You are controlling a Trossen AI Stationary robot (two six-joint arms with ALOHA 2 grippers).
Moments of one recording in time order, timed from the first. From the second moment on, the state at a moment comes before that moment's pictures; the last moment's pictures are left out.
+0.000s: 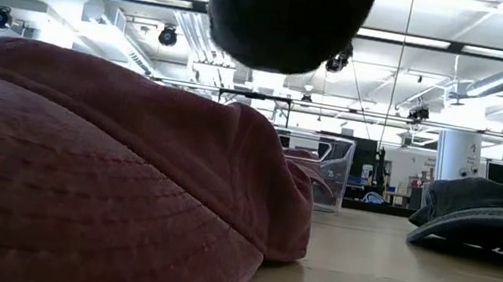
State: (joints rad) left arm -0.19 1.28 1.31 -0.30 -0.51 -0.60; right arm 0.64 1.57 1.58 -1.19 0.94 -0.88
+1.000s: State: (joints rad) left arm -0.27 1.56 1.81 -1.01 -0.63 -0.63; right arm 0.65 1.59 1.53 -1.01 1.09 -0.94
